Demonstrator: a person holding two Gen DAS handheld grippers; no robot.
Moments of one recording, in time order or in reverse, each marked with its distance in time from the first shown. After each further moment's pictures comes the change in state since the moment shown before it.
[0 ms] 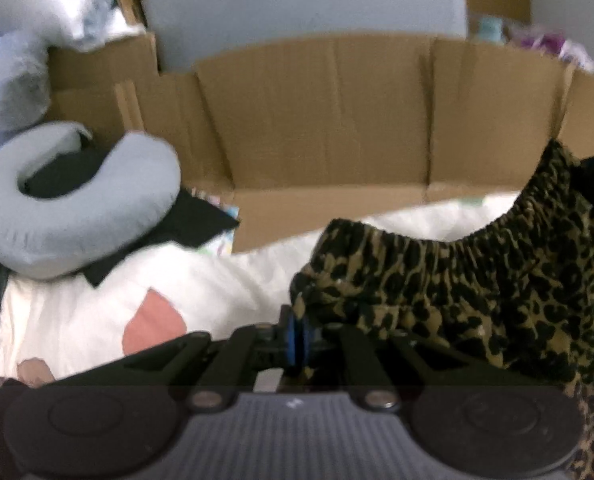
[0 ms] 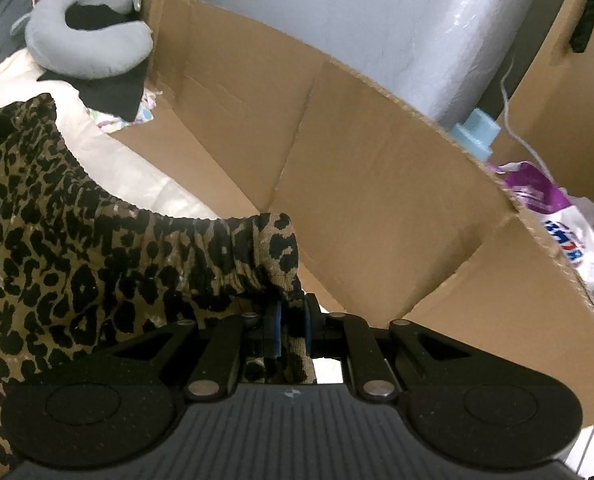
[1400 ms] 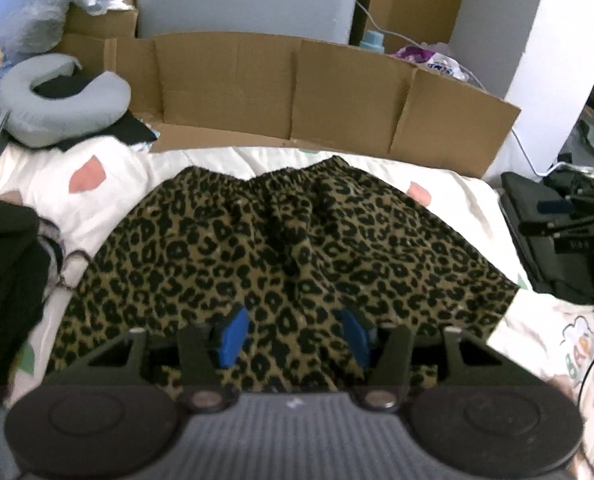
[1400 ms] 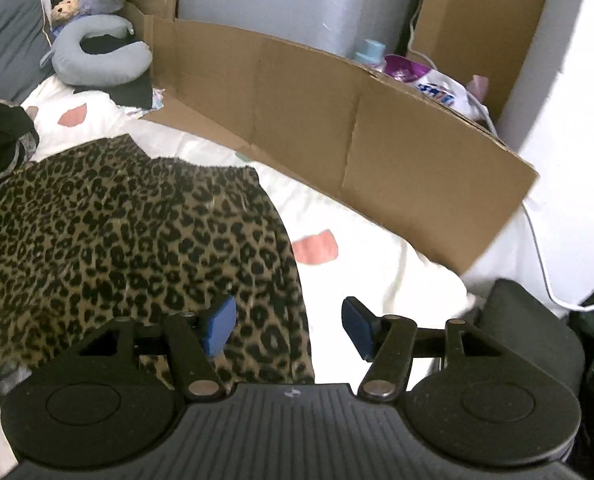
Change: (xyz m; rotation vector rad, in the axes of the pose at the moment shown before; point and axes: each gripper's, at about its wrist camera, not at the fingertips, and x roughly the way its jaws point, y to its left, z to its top) left arm -0.202 -0.130 -0.095 -0.221 0.063 -0.215; right arm -0.193 -0.032 -0.157 0.208 0.026 0.037
